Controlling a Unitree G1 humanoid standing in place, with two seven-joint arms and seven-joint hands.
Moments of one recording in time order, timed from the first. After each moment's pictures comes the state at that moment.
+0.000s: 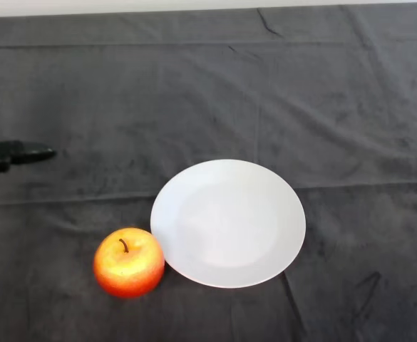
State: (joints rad) left arm -0.24 0.48 0.11 0.00 -0.06 -0.09 0.08; right arm -0.76 -0.45 -0.90 1.18 0.86 0.19 0.32
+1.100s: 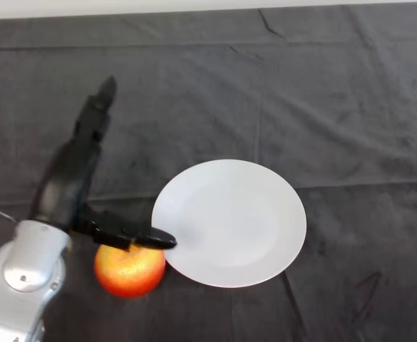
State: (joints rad) left arm -0.13 0.41 -0.19 -0.15 -0.01 0.14 -0.04; right arm -0.76 -0.45 -0.90 1.18 0.86 0.20 0.31
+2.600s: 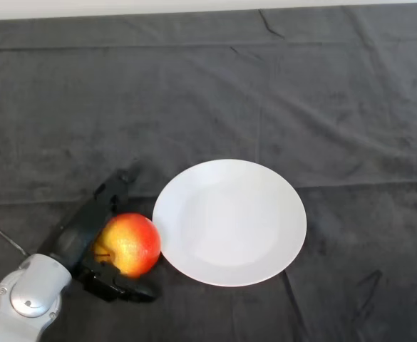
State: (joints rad) left arm -0.14 0.47 -0.23 0.07 0.15 0.05 -0.10; right arm -0.76 -0.45 -0.90 1.18 0.86 0.20 0.31
